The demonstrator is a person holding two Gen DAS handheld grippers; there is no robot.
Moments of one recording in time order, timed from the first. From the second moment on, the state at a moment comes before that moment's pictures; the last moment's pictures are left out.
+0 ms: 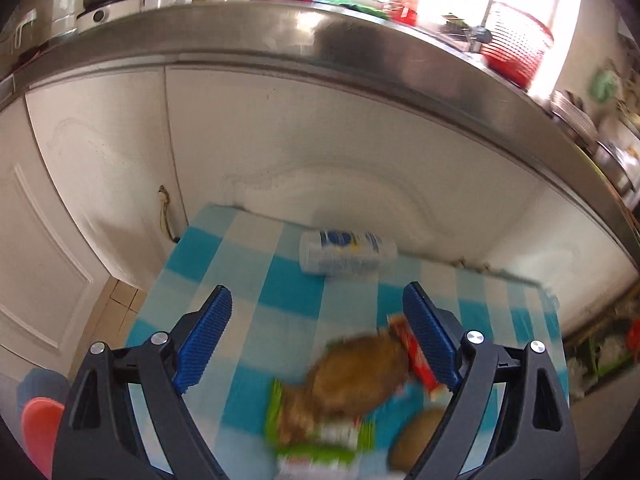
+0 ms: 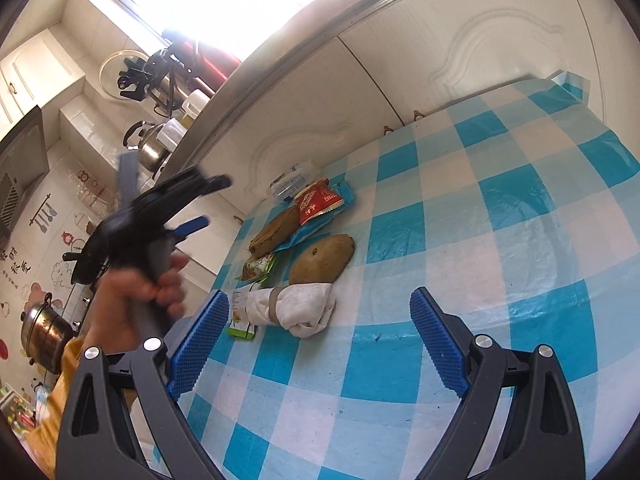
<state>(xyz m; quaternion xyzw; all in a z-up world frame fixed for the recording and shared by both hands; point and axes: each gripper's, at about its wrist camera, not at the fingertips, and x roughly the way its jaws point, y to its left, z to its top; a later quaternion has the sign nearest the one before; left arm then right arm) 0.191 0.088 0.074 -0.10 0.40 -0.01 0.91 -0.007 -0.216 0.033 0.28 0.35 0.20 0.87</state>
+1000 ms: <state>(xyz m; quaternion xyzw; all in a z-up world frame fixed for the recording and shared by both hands) 0.259 0.064 0.008 -0.07 0.51 0.00 0.86 0.001 -0.236 0.022 0.31 0.35 0.20 0.86</state>
